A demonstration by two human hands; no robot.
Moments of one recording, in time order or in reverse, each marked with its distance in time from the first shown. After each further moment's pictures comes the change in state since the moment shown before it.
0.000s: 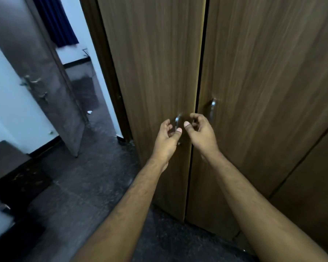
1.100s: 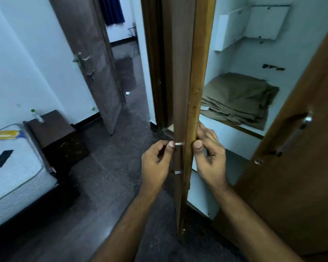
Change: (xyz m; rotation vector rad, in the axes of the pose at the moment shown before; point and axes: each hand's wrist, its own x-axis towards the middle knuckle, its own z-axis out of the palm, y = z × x) left_hand -0.012 -0.044 -0.150 0.295 0.424 0.389; right_hand -0.041 -0.047 0.122 0.323 -0.181 -0.507
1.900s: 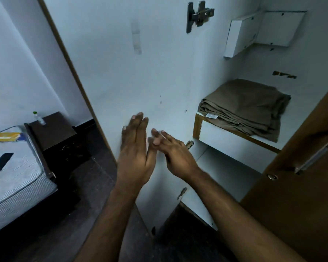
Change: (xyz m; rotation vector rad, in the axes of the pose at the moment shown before) left_hand 0.059 -0.013 -0.062 0.669 0.003 0.277; right_hand 0.037 0.086 0.101 -0.498 -0.658 -0.083
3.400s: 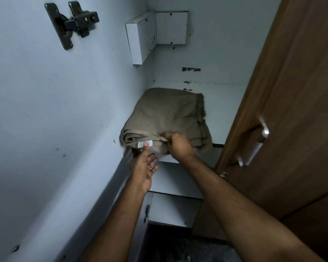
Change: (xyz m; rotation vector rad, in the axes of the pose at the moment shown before) left_hand 0.086 0.050 0.252 -1.296 -0.686 -1.112; right_hand -0.009 0.189 -0.086 -0.050 0.191 0.903
